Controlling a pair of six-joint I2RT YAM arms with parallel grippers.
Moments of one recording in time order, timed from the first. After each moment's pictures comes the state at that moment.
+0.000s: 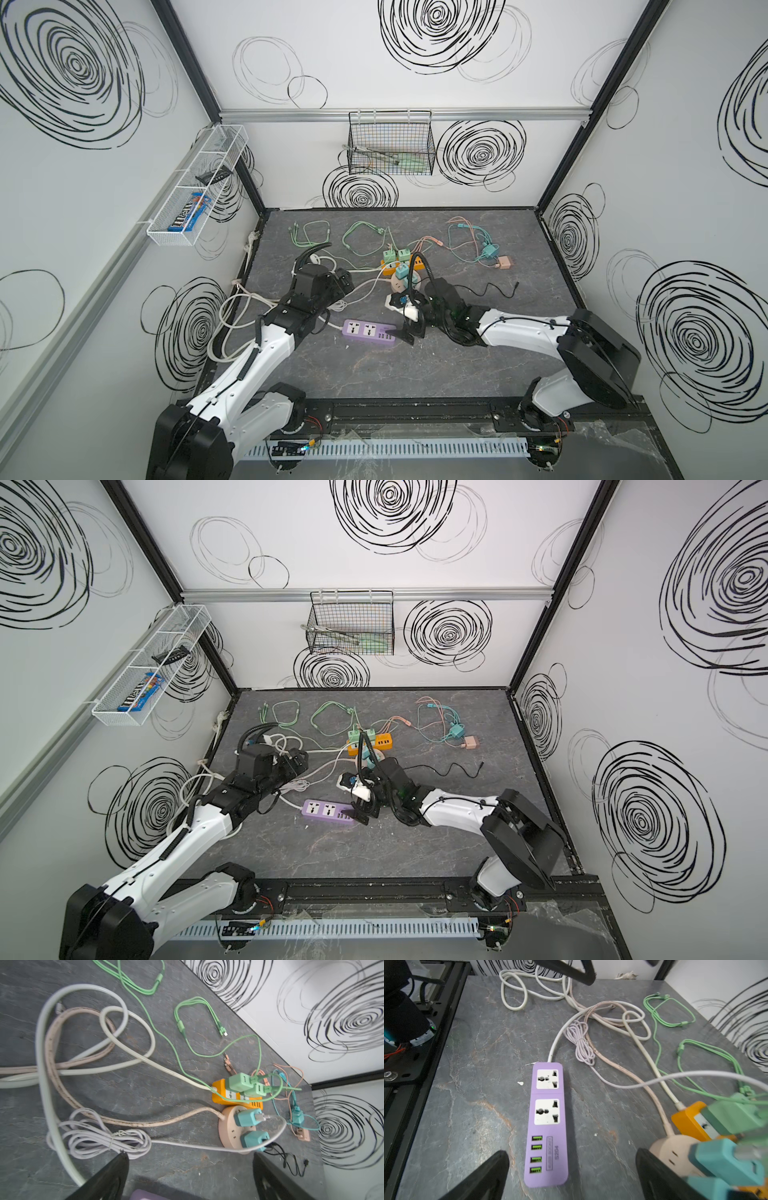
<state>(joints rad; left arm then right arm) -0.26 1.01 0.66 -0.31 -0.08 -0.83 0.91 1.58 0.76 0.23 -0.34 -0.39</state>
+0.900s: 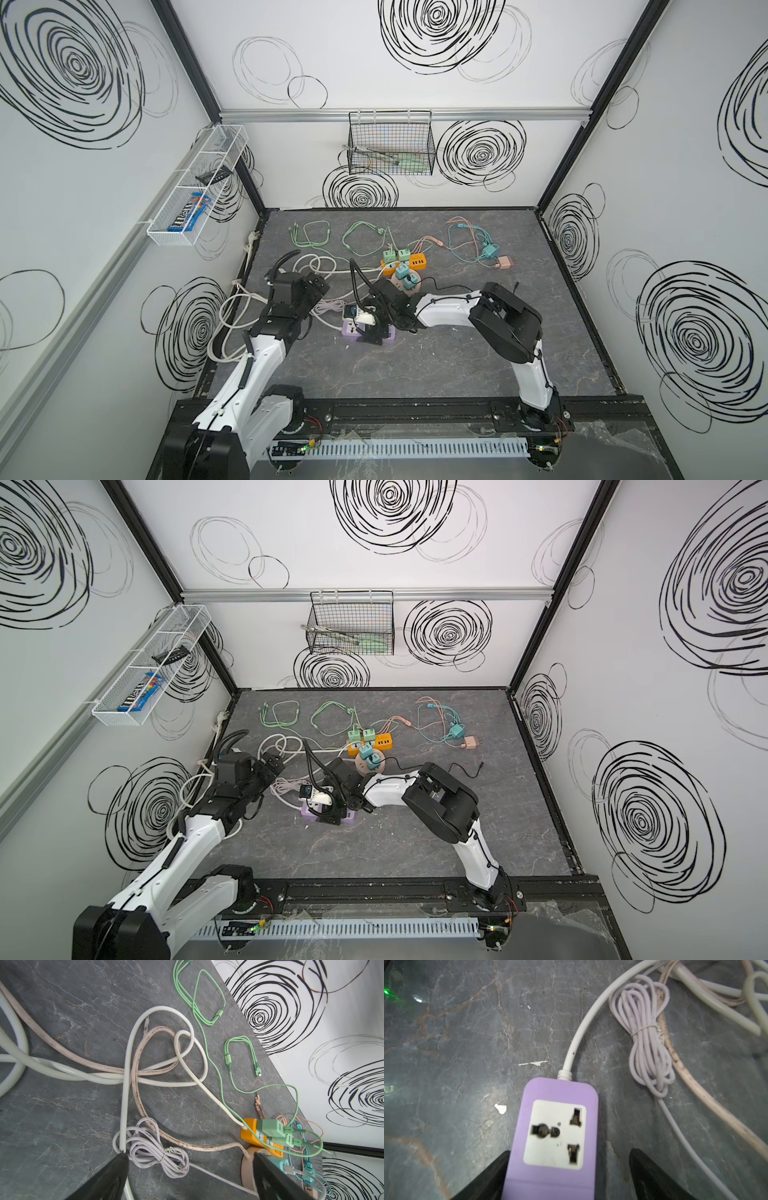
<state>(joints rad) -0.06 0.96 0.54 -0.26 -0.04 -0.93 1.00 2.08 1.25 -0.02 -0.33 -0.52</state>
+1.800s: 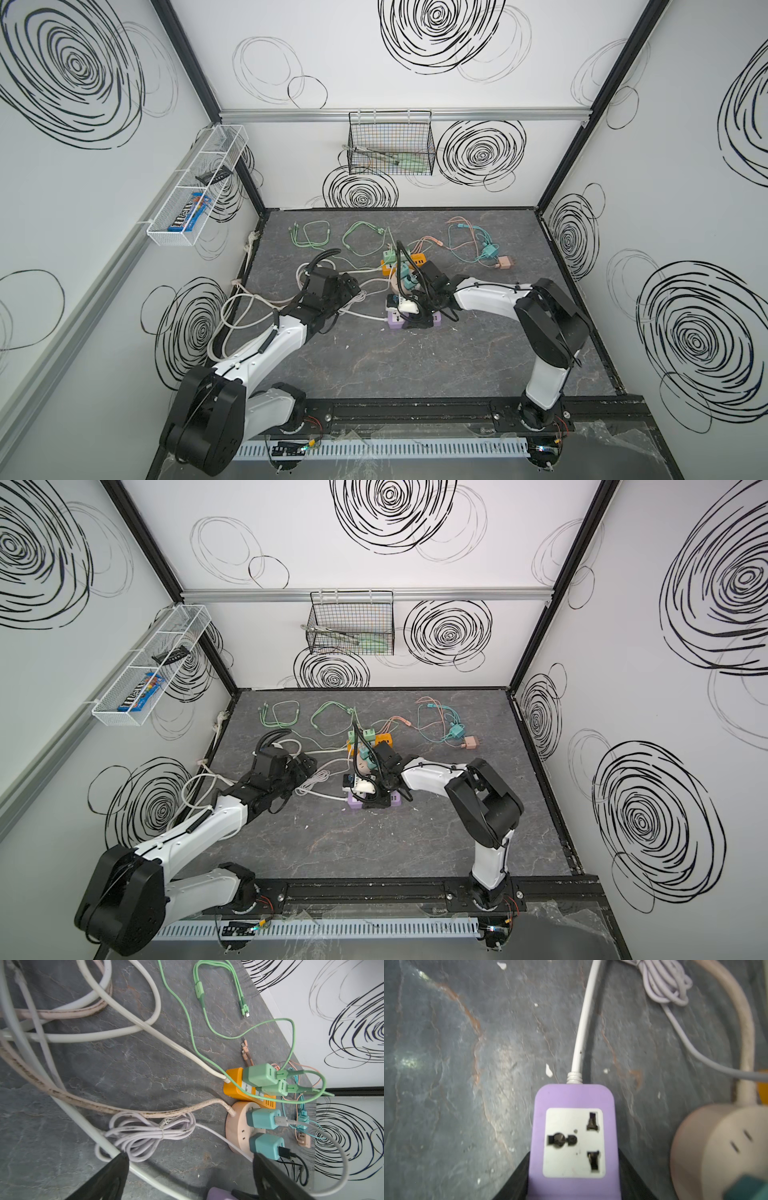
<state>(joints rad) -0.35 1.20 0.61 -0.16 -0.03 -1.00 0.69 1.78 1.03 -0.39 -0.42 -0.79</state>
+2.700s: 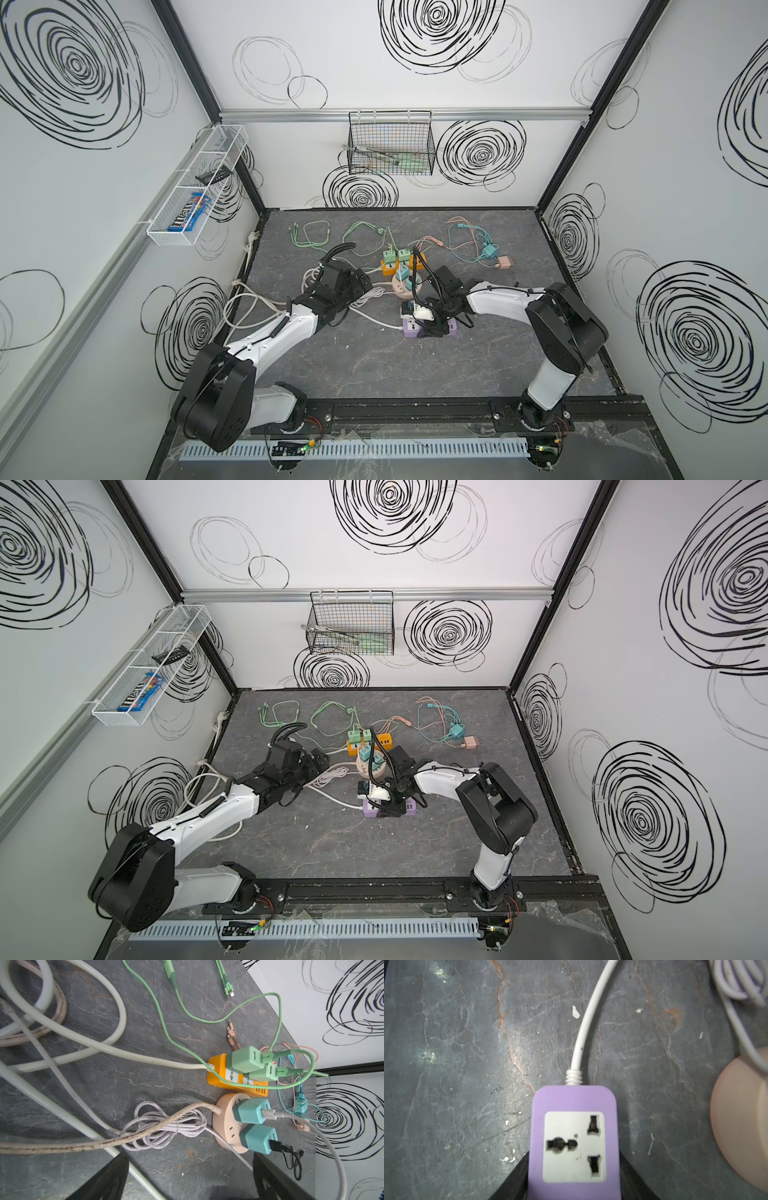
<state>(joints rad) -0.41 1.30 0.70 -0.16 -0.03 -0.97 0.67 1.74 0.93 -0.41 -0.46 -0.85</state>
